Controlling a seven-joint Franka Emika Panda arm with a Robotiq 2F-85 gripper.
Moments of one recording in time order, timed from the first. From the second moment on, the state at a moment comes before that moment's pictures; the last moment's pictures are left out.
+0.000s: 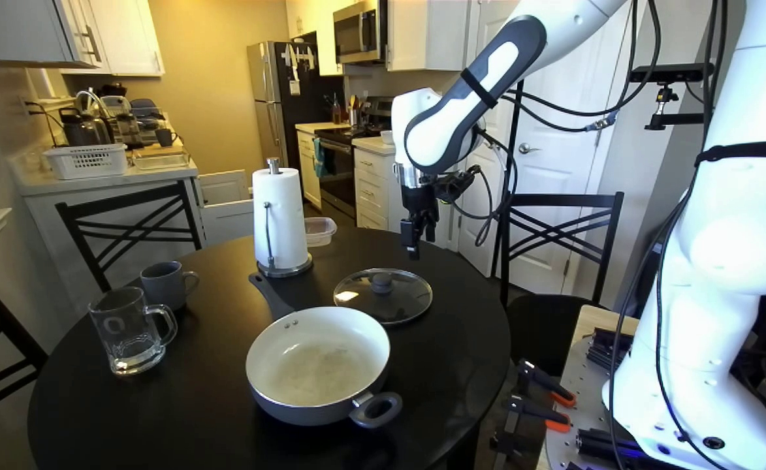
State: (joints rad) arm -0.04 0.02 -0.06 -2.40 -0.14 2.36 -0.07
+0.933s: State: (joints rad) arm -0.10 0.32 -0.10 -2.26 -0.12 2.65 -0.07
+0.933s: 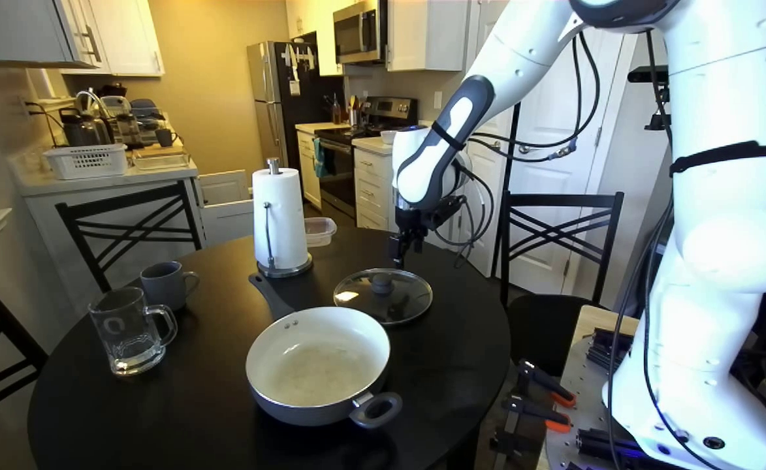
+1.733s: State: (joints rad) arm -0.09 0.54 0.02 -2.01 -0.09 2.61 -0.12
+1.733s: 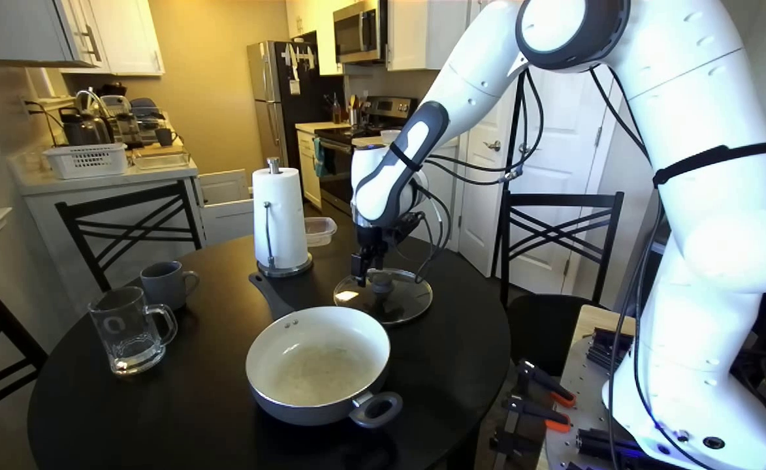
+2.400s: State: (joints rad) arm -0.04 0.58 -0.03 -1.94 -0.10 2.47 -0.11
